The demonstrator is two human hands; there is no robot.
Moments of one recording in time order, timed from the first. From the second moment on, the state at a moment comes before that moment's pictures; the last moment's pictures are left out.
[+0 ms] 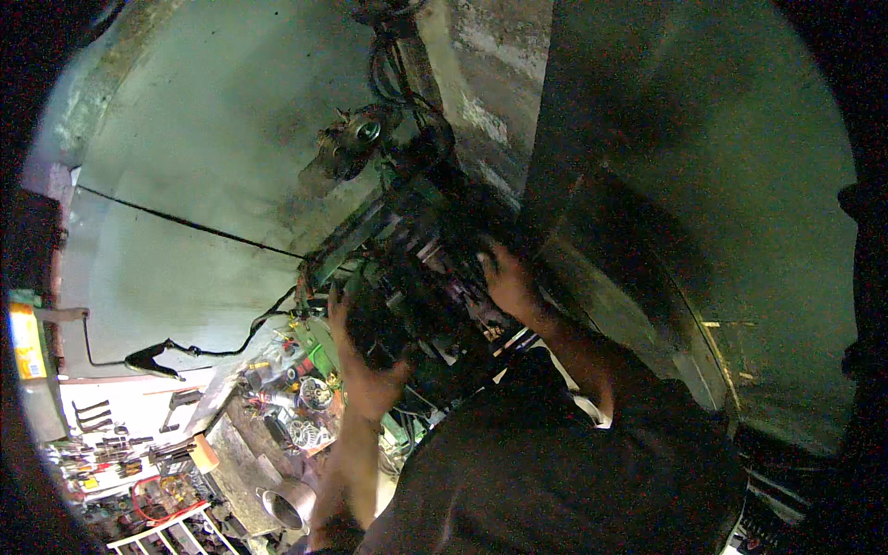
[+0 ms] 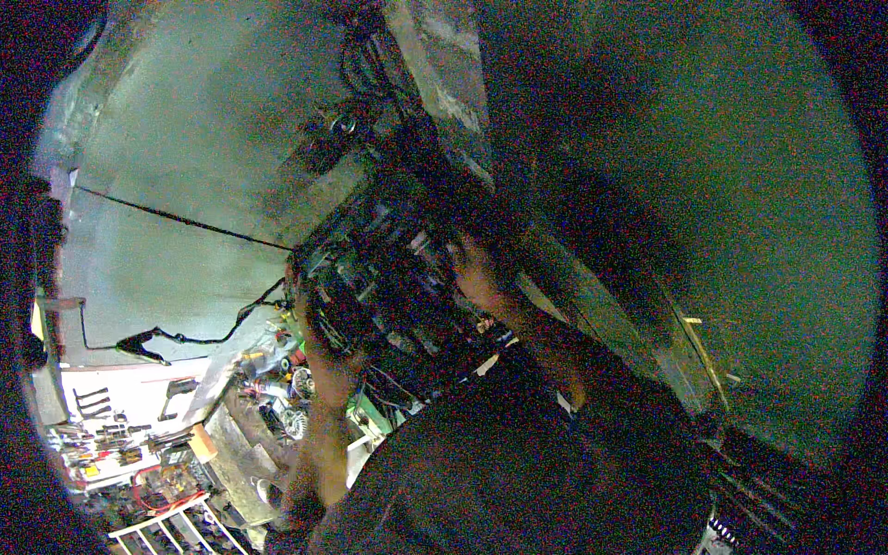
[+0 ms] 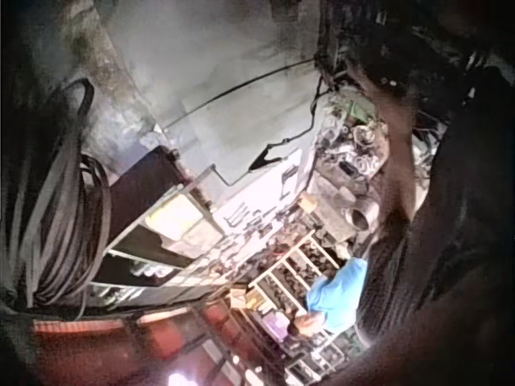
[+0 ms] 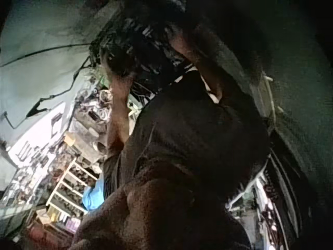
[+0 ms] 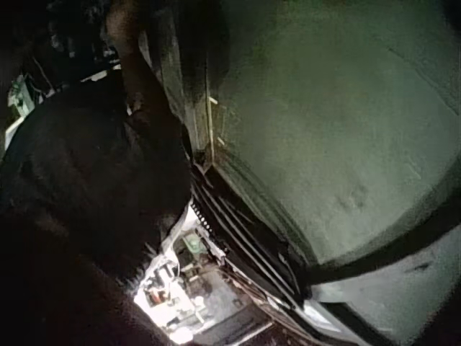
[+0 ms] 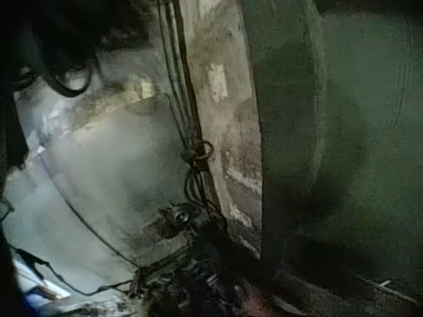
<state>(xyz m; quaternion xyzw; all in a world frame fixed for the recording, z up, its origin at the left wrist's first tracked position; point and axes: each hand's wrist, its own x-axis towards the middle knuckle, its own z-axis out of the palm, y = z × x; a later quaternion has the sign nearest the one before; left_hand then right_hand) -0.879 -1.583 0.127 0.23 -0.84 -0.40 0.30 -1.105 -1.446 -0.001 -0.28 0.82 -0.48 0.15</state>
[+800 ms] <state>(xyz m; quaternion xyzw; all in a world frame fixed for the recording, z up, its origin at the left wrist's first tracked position) -0.866 -1.587 0.153 0.32 -0.75 -0.55 0.16 -1.089 -1.436 -0.158 -0.39 0.75 -0.52 0.11</state>
